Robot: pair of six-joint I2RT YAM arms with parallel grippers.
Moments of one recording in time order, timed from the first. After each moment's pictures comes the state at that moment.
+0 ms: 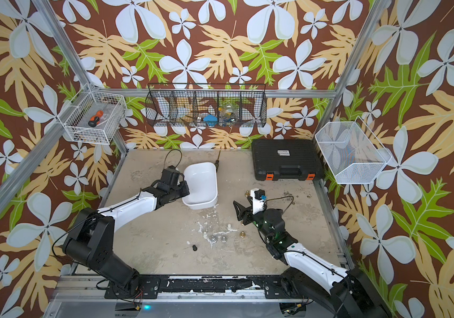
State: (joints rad) left arm -0.44 1.63 1.00 -0.18 -0.05 -0.65; right arm 0.52 0.99 0.24 0.63 -0.02 0.27
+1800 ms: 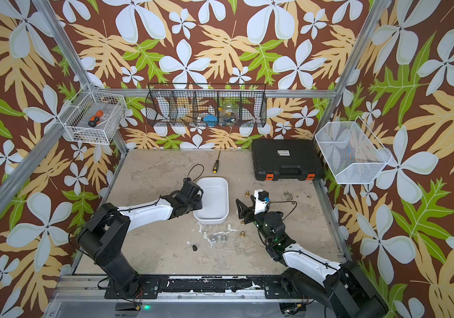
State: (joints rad) left arm -0.63 1.71 0.96 -0.18 -0.22 -0.69; right arm 0.53 1.06 0.22 0.77 0.04 0.30
